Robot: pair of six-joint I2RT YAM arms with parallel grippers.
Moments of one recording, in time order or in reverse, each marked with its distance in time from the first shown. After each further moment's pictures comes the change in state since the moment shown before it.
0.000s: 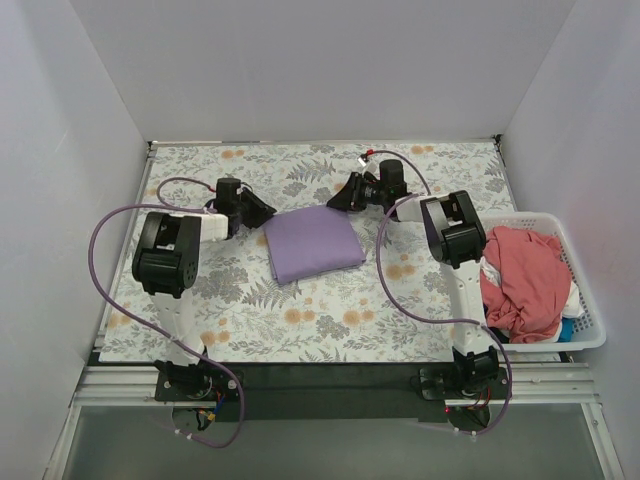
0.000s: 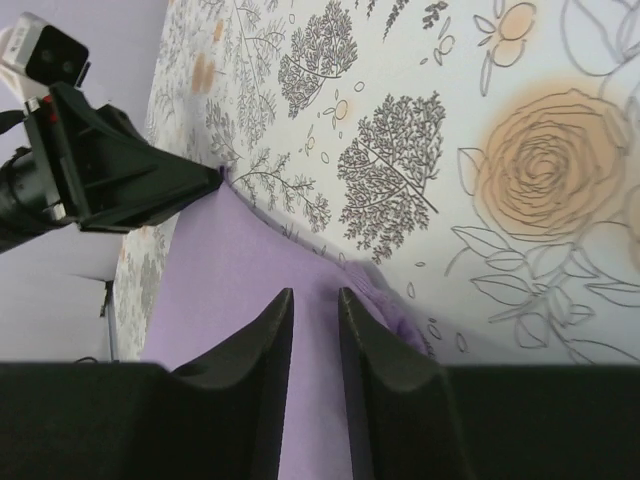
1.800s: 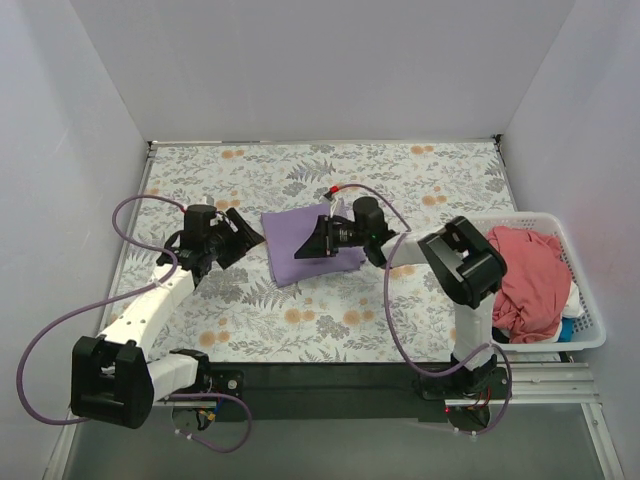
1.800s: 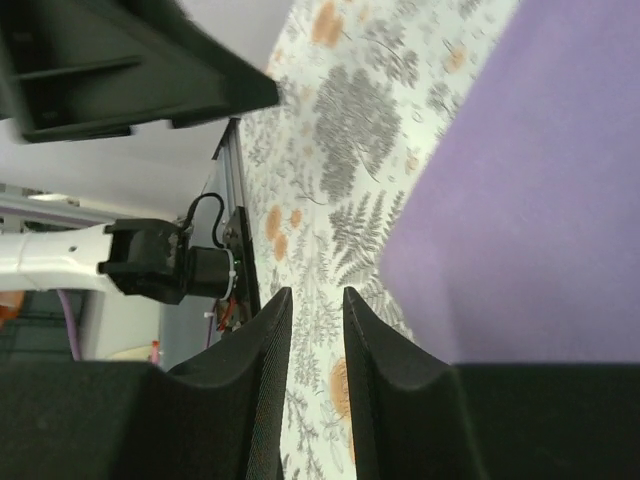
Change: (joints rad) left arm -0.036 -0.825 -0.324 -0.546 -0.042 0.158; right arm 0.288 -0.447 -0.577 0.332 -0.093 0.164
